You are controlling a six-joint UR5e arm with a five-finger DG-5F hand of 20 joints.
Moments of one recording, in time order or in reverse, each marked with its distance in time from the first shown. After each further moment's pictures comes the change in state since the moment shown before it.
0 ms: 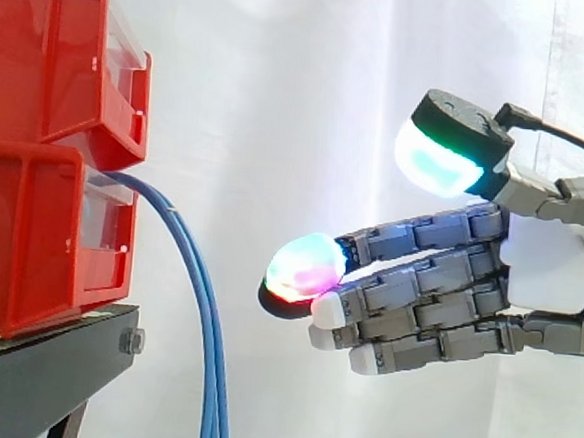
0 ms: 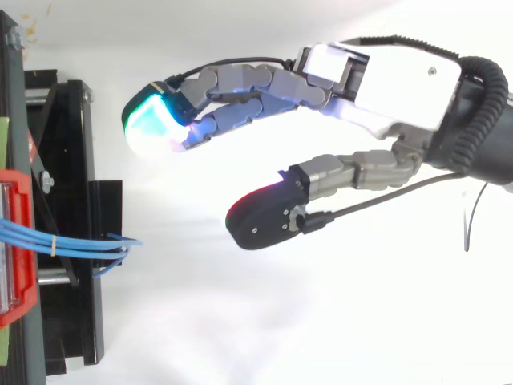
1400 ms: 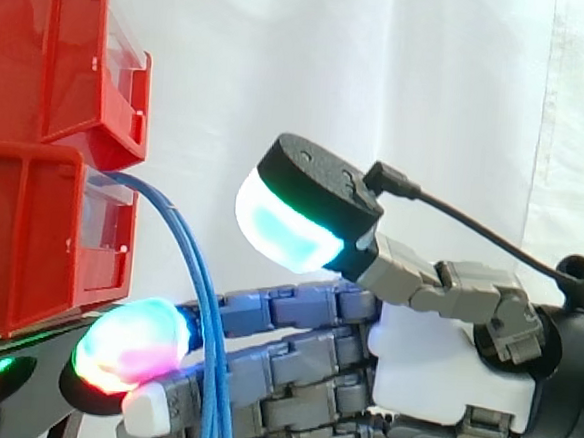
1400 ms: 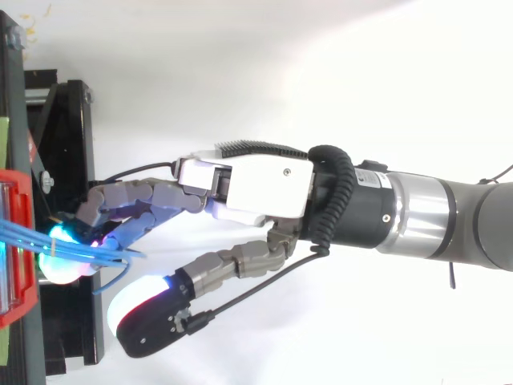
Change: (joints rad) arm 0.039 -0.251 0.236 0.099 -0.091 0.071
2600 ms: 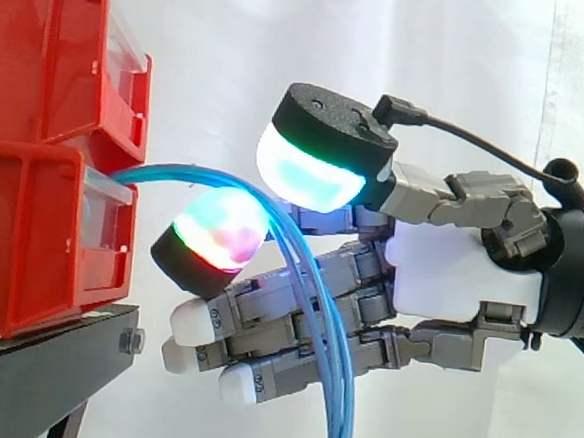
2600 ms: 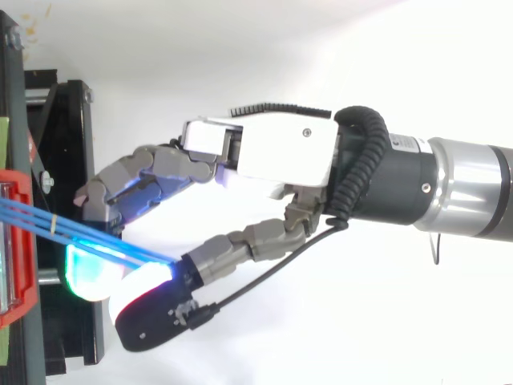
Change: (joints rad) arm -0.033 0.076 0.046 -0.208 -0.037 0.021
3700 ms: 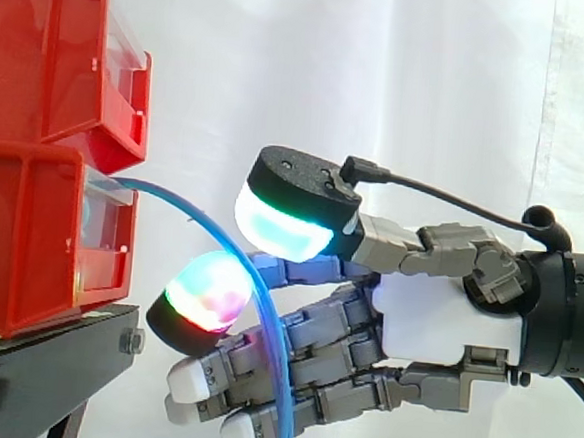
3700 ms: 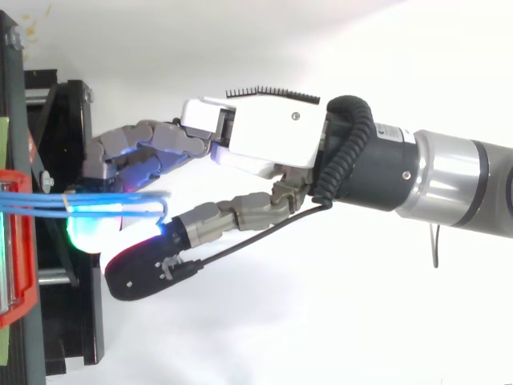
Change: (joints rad) arm -0.006 -0.036 0.017 -0.017 0.054 -0.007
